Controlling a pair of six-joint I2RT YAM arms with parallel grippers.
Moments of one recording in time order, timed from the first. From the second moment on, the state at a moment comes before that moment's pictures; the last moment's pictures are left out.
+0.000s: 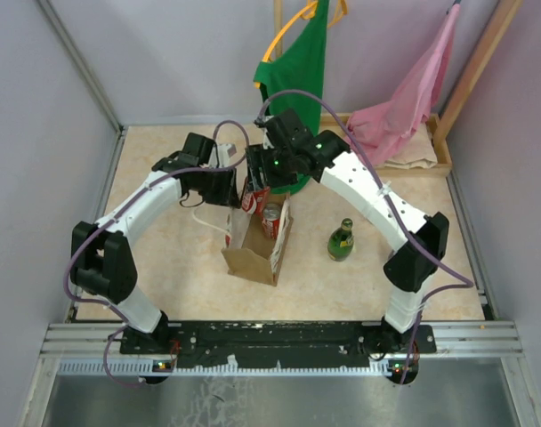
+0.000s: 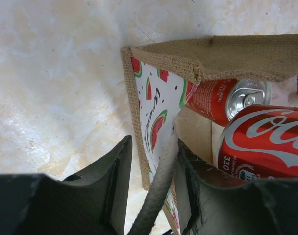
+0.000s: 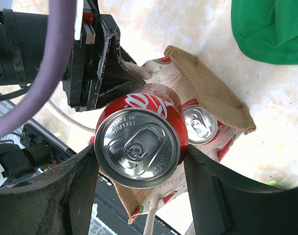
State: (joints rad) left arm -0.37 1.64 1.34 -0.68 0.30 -0.17; right arm 0.76 1.80 1.94 -0.97 -0.12 0.41
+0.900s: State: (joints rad) left arm -0.29 1.64 1.37 -0.65 0.43 -0.32; right arm 0.77 1.77 1.80 -0.84 -0.13 0.42
